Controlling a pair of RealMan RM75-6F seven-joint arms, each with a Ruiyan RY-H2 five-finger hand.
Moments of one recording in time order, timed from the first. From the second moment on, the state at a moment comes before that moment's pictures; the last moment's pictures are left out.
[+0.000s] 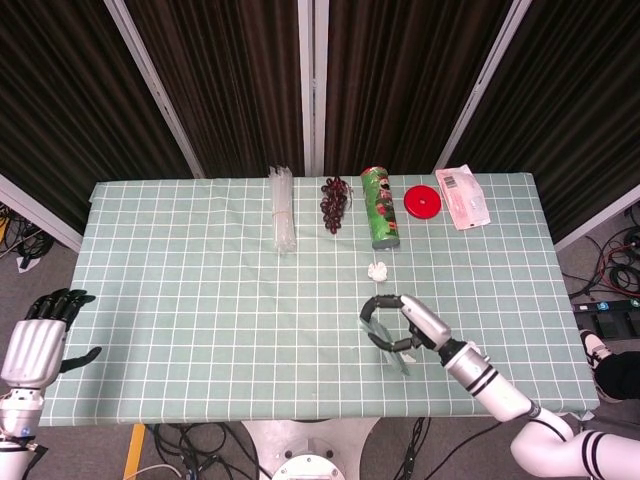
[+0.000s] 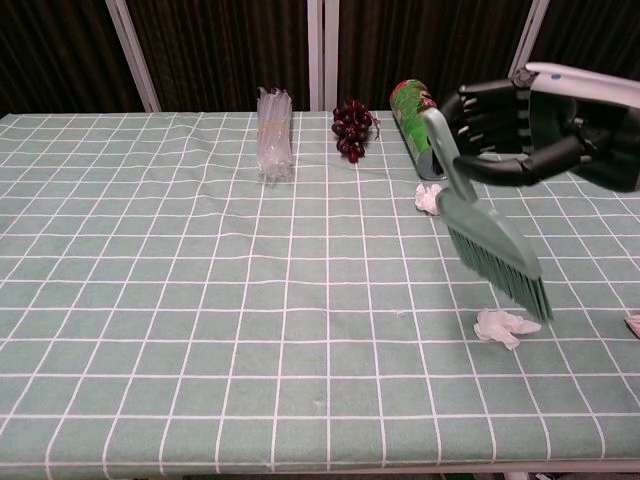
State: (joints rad) left arm -0.11 -1.20 -0.04 -1.55 1.50 1.48 0.08; right arm 0.59 -1.33 0.05 -1.60 -1.68 1.04 0.93
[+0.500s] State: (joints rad) left arm -0.10 -1.19 -0.04 -1.57 1.51 1.50 0.08; right arm 0.46 -1.29 -0.09 -1.56 -1.84 1.27 0.61
